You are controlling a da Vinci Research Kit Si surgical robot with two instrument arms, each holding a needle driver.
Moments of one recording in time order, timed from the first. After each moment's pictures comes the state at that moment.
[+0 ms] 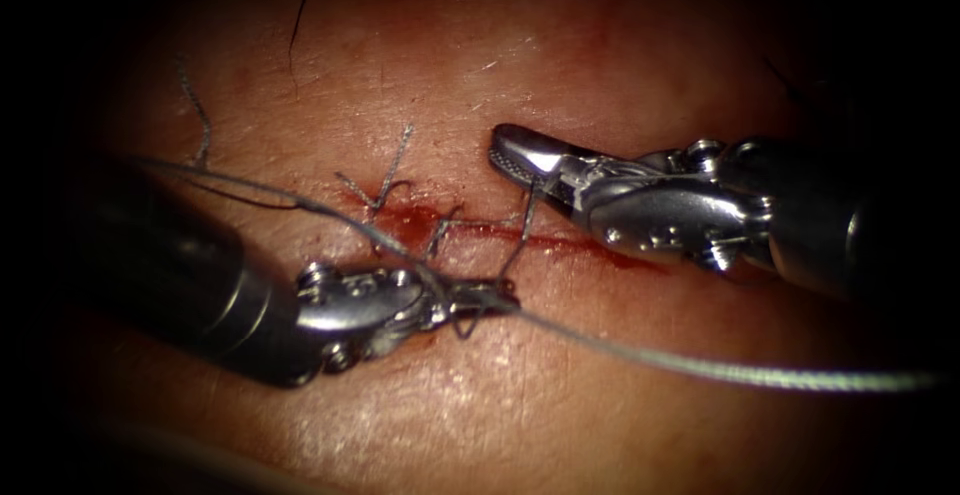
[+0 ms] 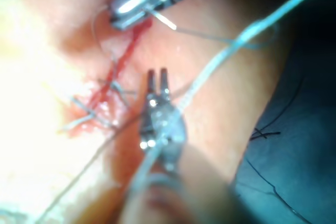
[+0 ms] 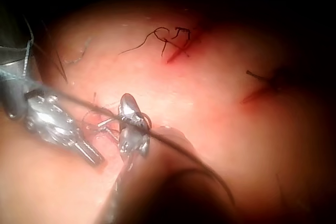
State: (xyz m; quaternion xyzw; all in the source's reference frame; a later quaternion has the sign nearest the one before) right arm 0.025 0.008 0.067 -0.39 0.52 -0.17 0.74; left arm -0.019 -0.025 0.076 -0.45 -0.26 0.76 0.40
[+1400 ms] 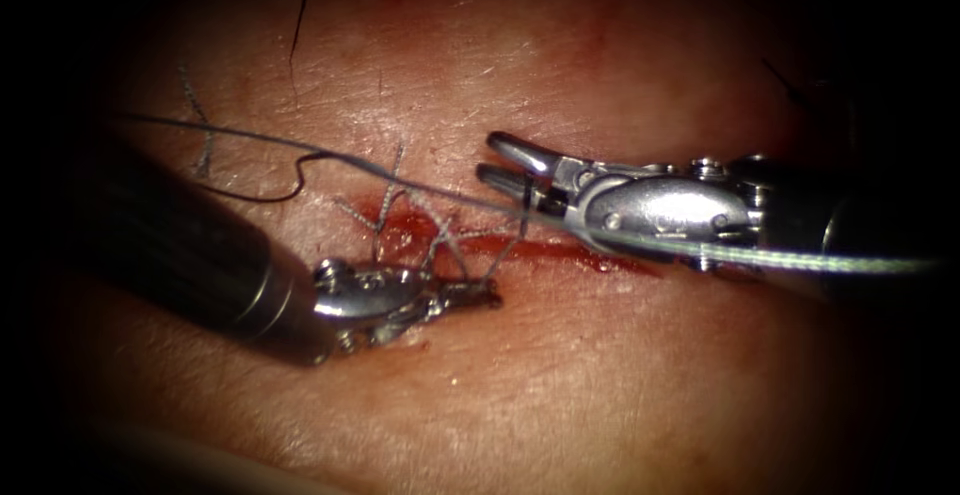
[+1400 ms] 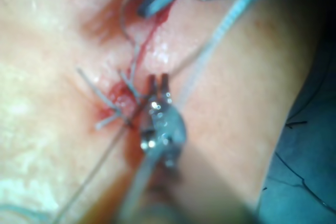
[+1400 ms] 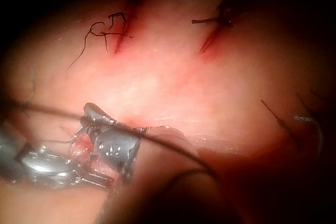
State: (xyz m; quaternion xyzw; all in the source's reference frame) right arm 0.026 0.008 0.070 -0.19 0.57 -0.01 0.80; left arm -0.015 -0.025 0.085 -0.37 -0.22 0.80 0.42
